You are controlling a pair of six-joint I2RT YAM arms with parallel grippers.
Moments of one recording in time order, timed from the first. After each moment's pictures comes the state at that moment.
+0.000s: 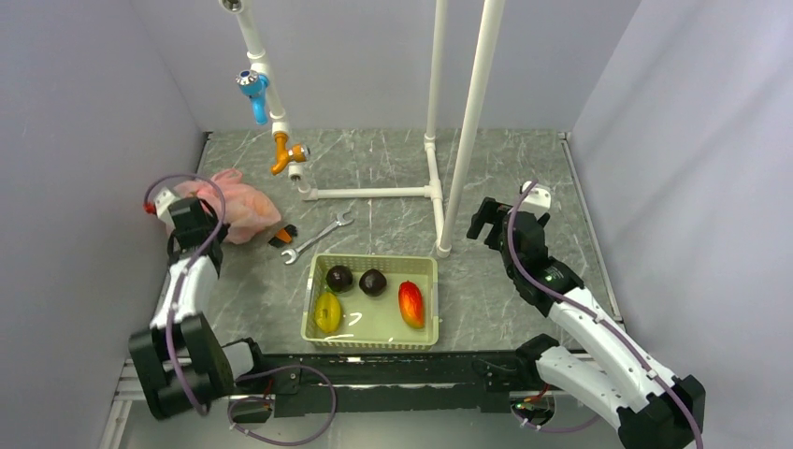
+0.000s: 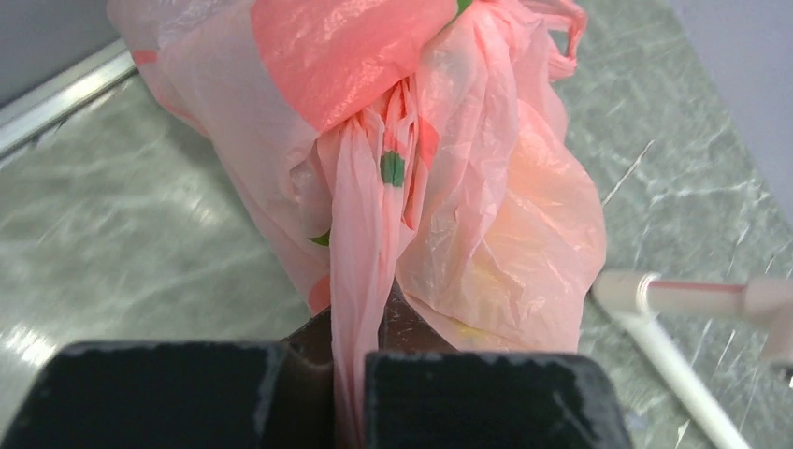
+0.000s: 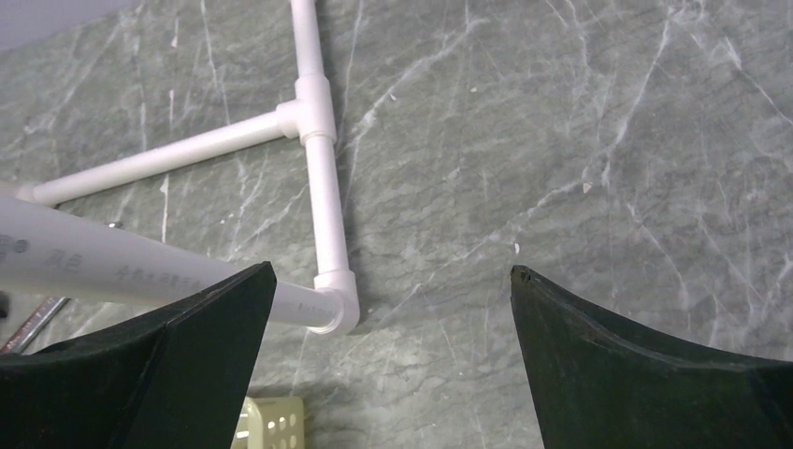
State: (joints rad) left arm 0.34 1.24 0.69 0.02 -0.13 -0.60; right arm 0.49 0.84 0.66 -0.24 0.49 0.48
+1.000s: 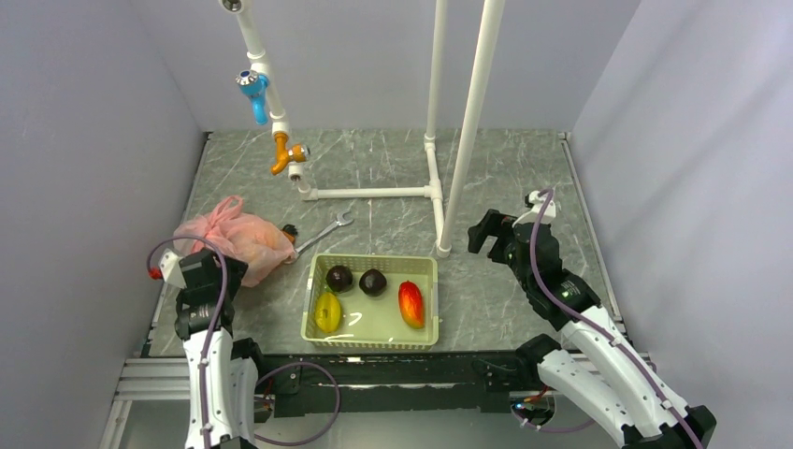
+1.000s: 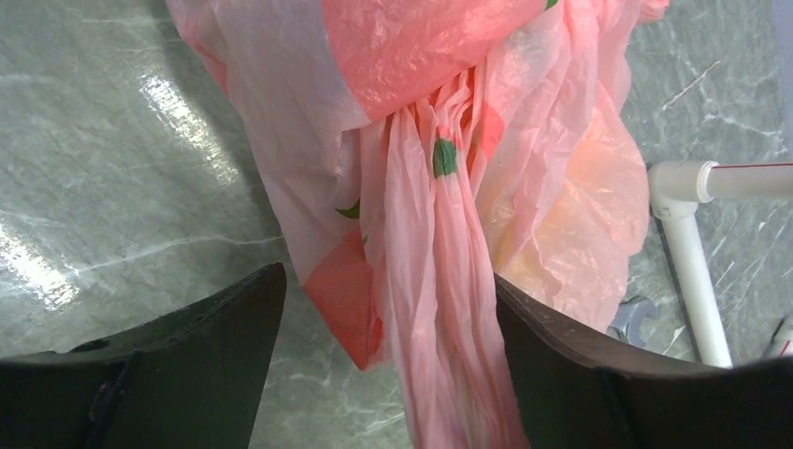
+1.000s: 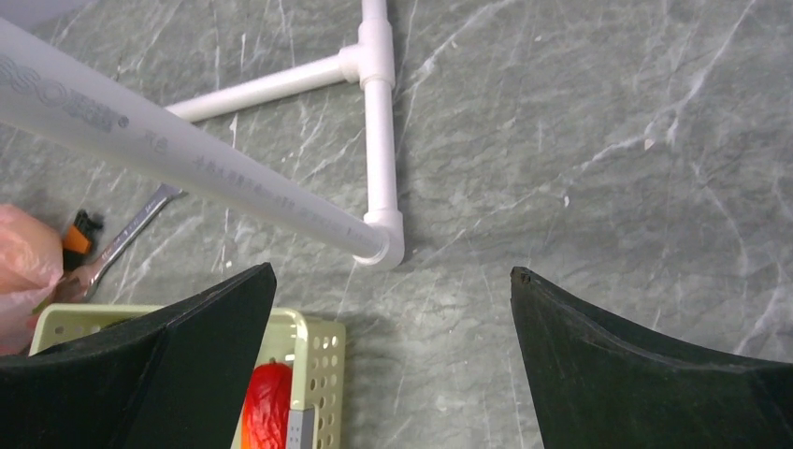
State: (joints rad) left arm 0.34 0.55 0.40 -0.53 -0.15 -0.84; right arm 0.49 0.68 0.66 -0.38 0.33 0.53
